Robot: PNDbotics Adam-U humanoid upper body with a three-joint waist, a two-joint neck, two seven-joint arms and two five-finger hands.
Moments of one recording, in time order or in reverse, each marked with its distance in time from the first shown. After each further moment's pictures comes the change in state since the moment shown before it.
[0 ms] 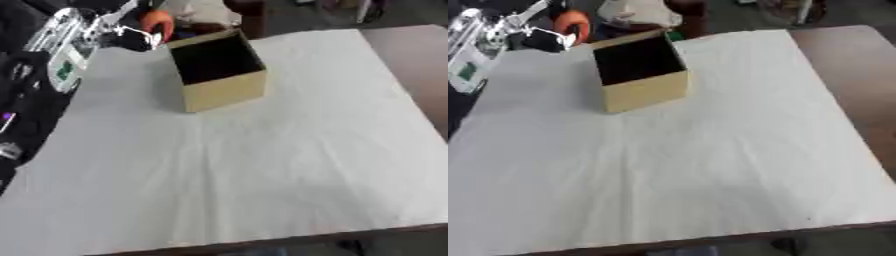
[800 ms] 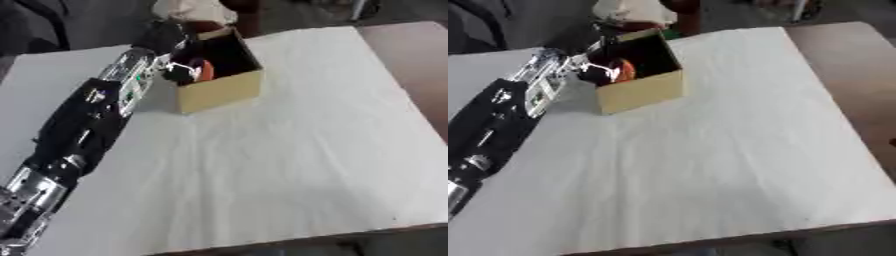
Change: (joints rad) left arm -0.018 -0.128 -0.034 0.148 -0.124 -0.014 0.134; right arm -0.015 0.001 0.012 0.000 -0.012 0.005 0.025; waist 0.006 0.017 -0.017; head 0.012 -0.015
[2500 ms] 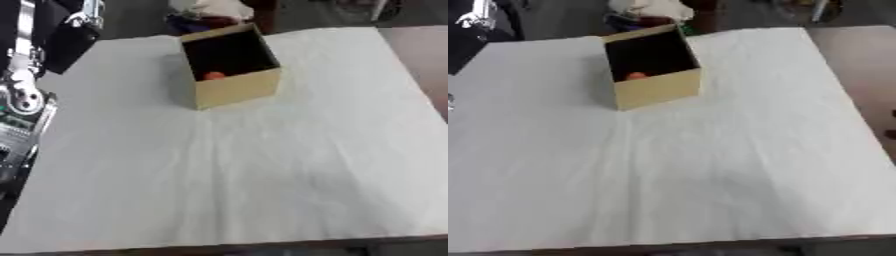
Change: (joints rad) left arm 0.558 0.123 0.263 -0.911 0.746 0.210 0.434; right arm 0.010 0.008 -0.023 0.000 0.010 -0.005 -0.027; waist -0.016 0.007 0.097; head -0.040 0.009
